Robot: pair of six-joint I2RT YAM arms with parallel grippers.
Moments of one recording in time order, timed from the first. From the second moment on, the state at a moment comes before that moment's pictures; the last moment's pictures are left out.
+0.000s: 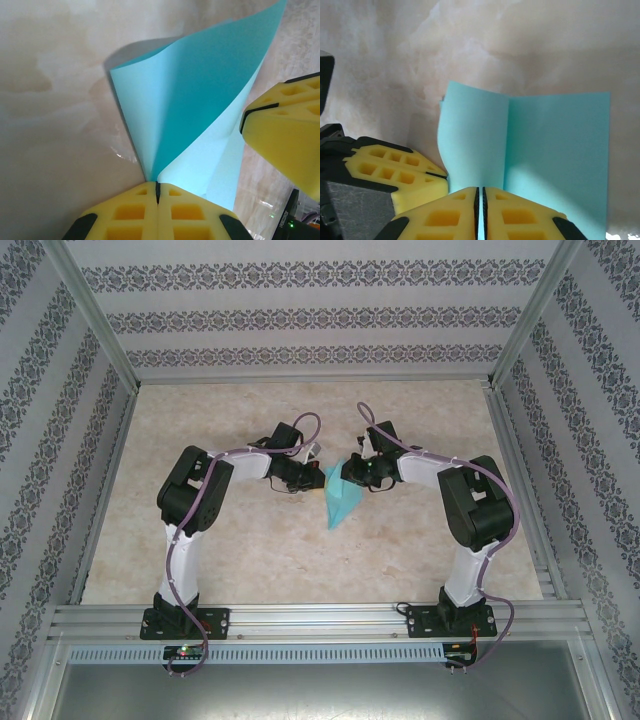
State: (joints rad) left arm -0.44 2.13 1.33 -0.25 0.69 -0.48; right arm 0.36 1.87 1.07 -0.20 -0.48 0.62
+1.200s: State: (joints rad) left arm -0.46 2.15 1.38 -0.30 0.69 -0.43; right arm 0.39 1.96 1.16 -0.28 -0.40 0.58
